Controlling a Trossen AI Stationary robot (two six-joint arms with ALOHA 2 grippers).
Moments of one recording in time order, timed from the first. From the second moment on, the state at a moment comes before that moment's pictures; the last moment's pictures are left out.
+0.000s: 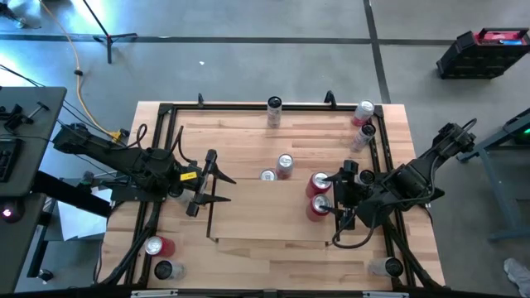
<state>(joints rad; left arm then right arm) -0.33 0.94 0.78 0.11 -0.09 0.08 0.66 1.25 1.33 -1.00 0.67 0.44</state>
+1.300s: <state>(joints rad) -0.33 0.94 0.78 0.10 -0.09 0.07 0.65 1.25 1.34 -1.03 0.69 0.45</state>
